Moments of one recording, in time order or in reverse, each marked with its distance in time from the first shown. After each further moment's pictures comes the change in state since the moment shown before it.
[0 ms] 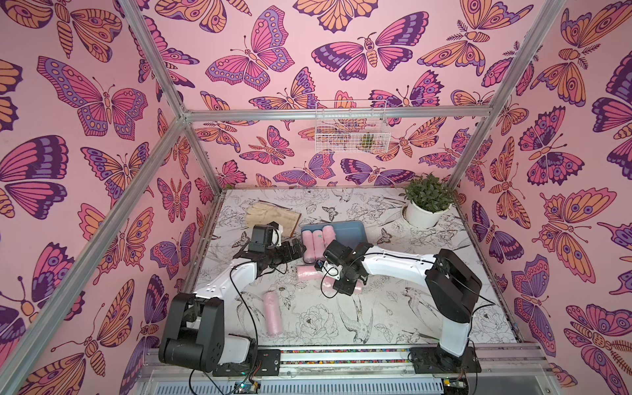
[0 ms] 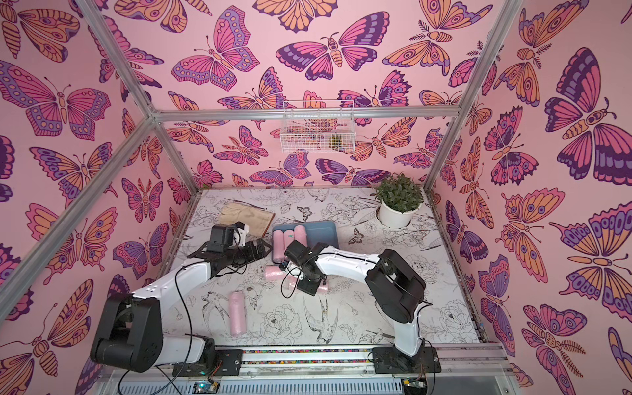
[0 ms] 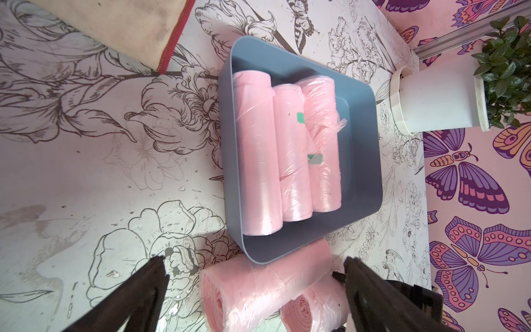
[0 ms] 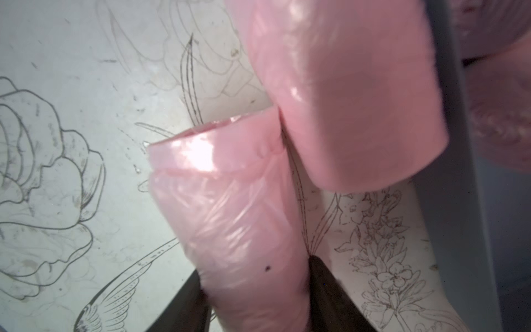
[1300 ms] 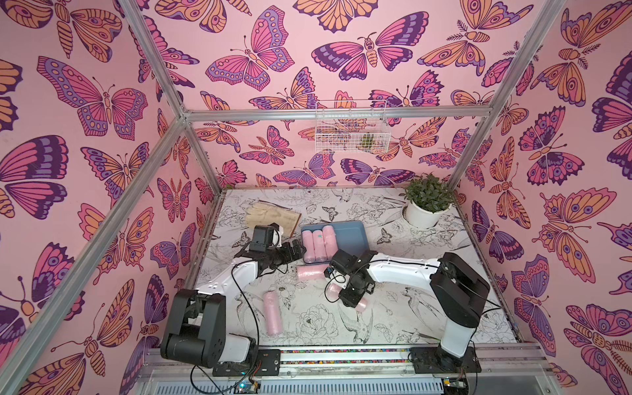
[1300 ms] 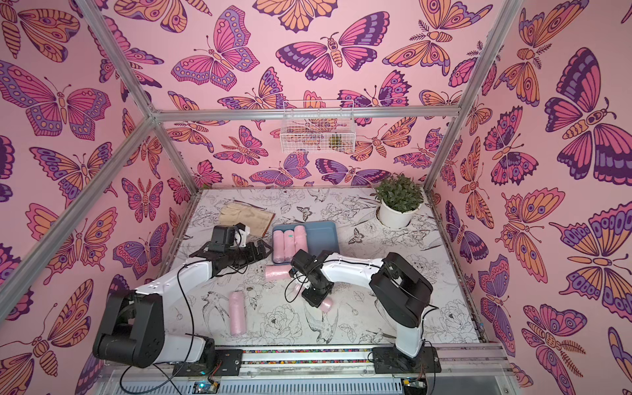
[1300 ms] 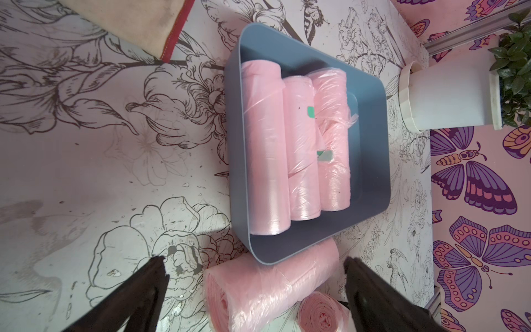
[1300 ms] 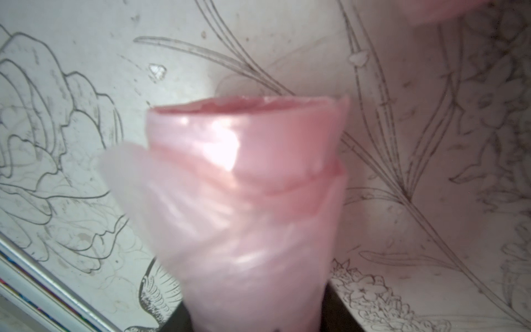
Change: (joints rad) left arm 0.000 0.024 0.000 -0.003 0.000 0.000; right arm 0.014 -0.056 -0.128 -0.010 -0.105 0.236
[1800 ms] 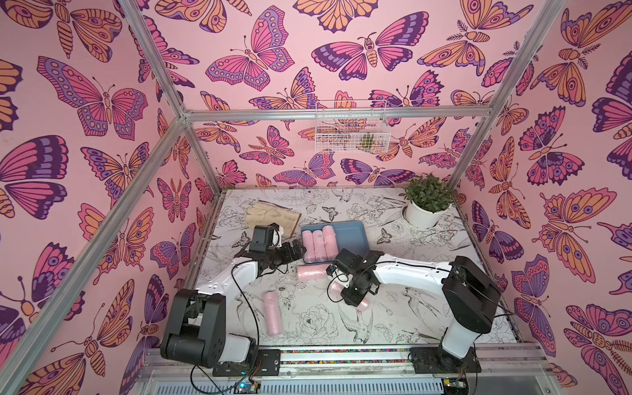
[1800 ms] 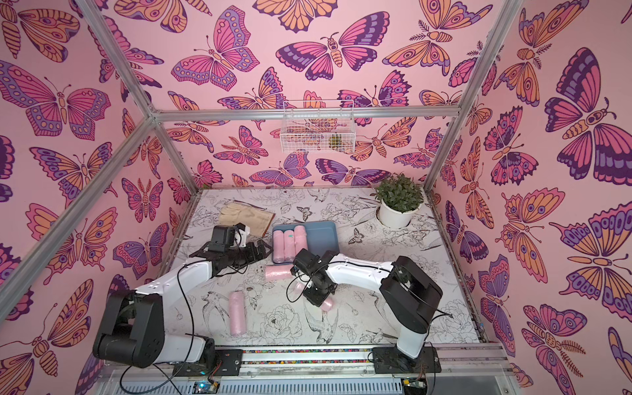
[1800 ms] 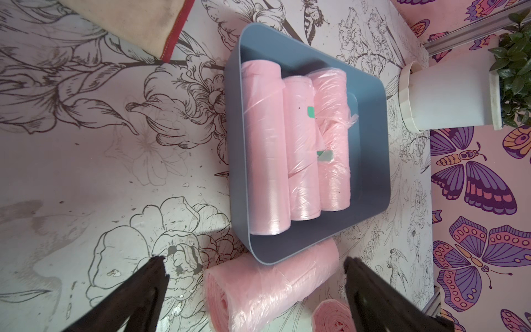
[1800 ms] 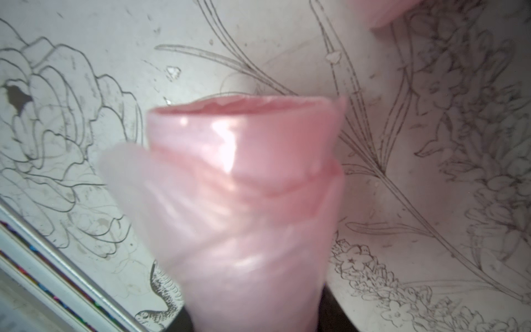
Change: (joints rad) left arm 0.000 0.000 0.000 0.000 0.000 0.000; right arm -0.003 -0.091 -0.028 0.003 0.001 0.026
